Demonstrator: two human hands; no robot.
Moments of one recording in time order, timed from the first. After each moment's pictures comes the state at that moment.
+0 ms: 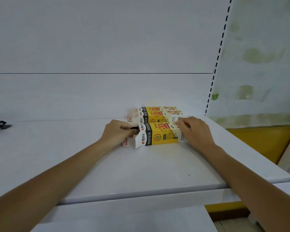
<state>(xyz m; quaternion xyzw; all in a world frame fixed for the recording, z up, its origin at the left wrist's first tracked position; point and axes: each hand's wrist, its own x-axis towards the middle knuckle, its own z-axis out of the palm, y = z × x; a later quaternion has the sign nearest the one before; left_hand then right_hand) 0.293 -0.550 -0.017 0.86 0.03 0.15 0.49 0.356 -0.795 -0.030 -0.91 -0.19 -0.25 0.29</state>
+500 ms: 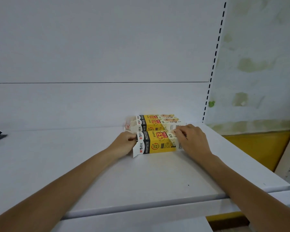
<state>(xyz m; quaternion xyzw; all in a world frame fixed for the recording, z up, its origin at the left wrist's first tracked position) 0.298 -0.571 -0.015 0.88 -0.02 0.07 0.47 0.359 -0.790 -0.033 -0.90 -0.18 -0.29 0.26</state>
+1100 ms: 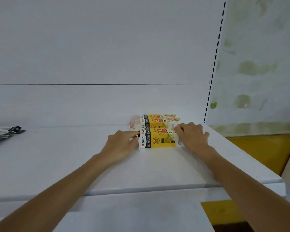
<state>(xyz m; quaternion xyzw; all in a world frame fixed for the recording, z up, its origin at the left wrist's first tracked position) 0.259 -0.560 -0.014 0.96 -0.05 0.18 0.22 0.341 -0.785 -0.012 -0.97 -0.06 -0.18 0.13</state>
